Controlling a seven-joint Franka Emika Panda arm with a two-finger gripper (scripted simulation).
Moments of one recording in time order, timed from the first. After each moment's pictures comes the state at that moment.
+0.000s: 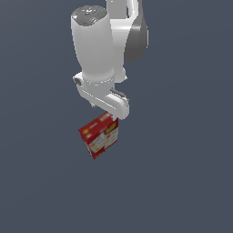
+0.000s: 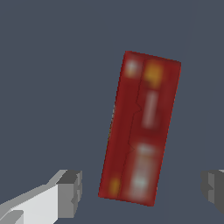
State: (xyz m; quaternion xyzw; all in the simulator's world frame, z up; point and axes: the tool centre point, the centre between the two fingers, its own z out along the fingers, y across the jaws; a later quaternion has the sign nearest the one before) arm 0.010 -0.047 0.266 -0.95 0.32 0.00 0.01
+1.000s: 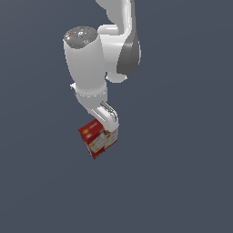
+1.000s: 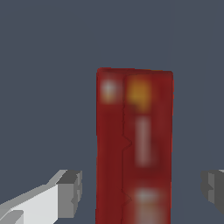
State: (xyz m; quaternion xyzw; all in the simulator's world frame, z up) arm 0.025 -0.072 0.235 -0.92 0.40 0.00 0.00
